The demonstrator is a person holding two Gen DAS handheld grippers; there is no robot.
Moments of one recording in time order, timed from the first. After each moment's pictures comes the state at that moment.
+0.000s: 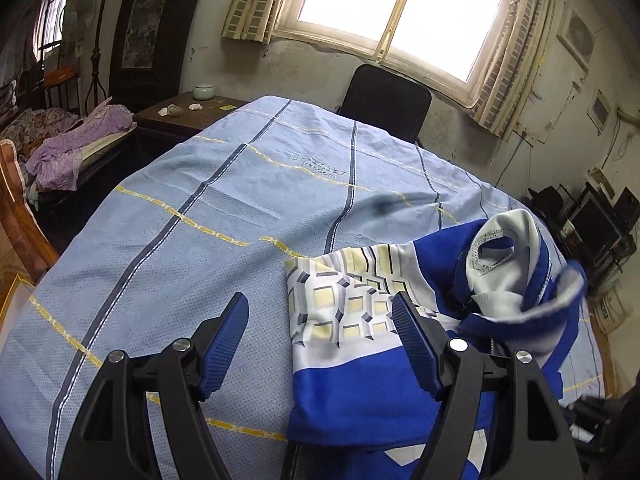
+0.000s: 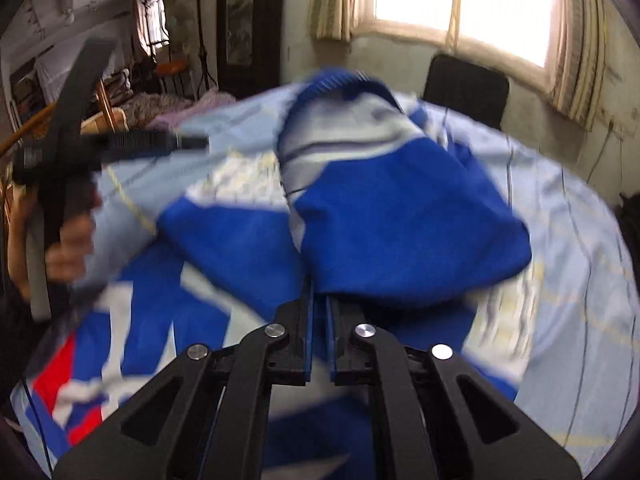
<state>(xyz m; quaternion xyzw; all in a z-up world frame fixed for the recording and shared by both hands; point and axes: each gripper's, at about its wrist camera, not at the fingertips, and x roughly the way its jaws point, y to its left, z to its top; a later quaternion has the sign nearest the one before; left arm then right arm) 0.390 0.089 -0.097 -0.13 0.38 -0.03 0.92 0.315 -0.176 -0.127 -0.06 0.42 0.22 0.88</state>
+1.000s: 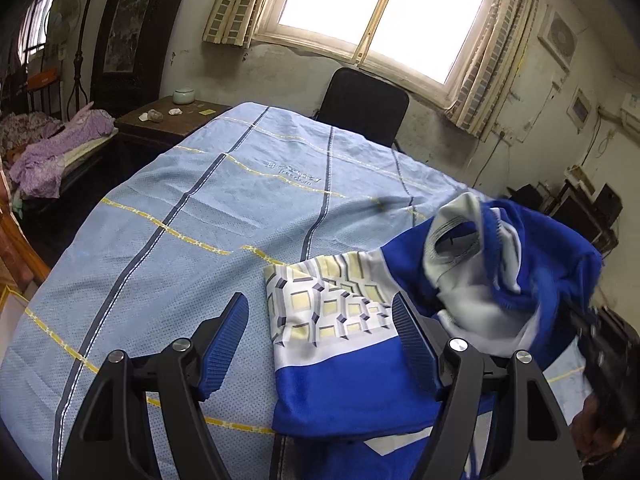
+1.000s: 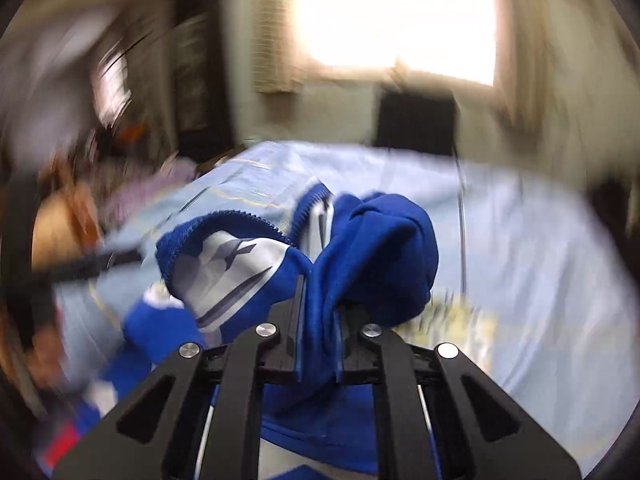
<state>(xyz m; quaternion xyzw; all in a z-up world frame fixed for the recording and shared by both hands) 0.381 0.093 -0.078 -0.14 0.36 -0.08 0.92 0.339 -0.153 -0.056 -0.12 0.27 0.19 0.94</state>
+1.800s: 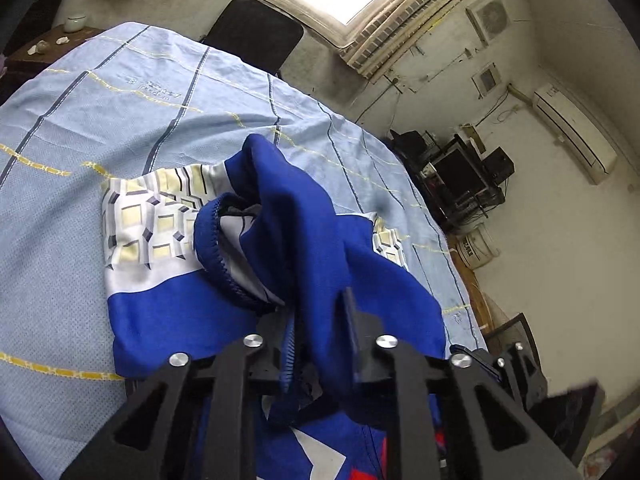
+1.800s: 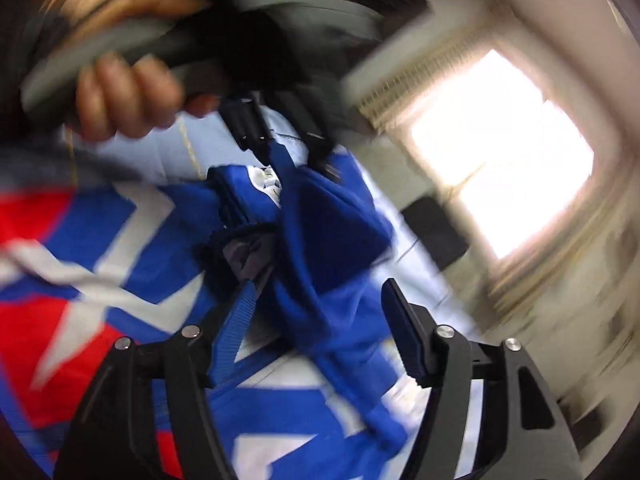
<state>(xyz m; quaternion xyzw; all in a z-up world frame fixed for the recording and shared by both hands) 0.379 0.046 -0.100 -0.21 0.44 -0.31 0.82 0.225 -0.123 -0.103 -0.29 0.24 0.22 0.90</state>
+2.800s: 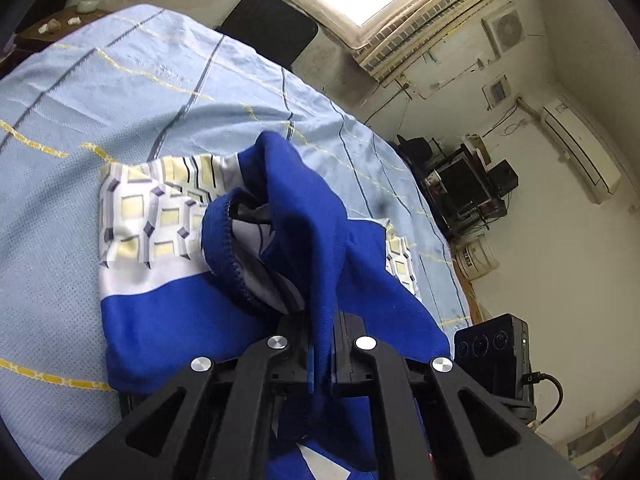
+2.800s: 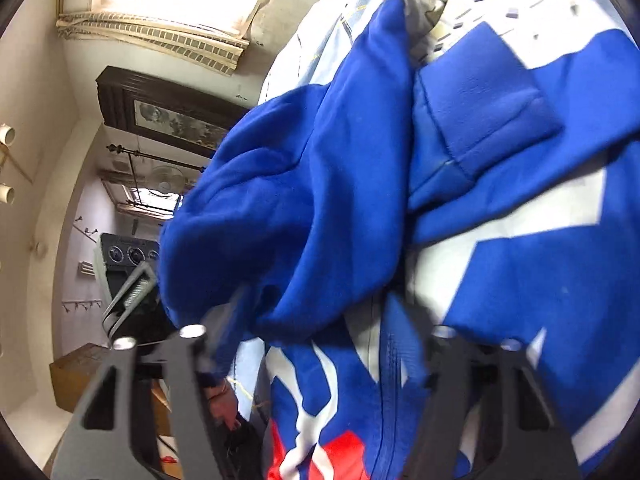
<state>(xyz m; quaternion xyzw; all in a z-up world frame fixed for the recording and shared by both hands) 0.392 0.050 -0.109 -0.24 0.44 -0.30 0.81 0.324 -0.214 -0.177 0.43 0.48 0.25 0.72</state>
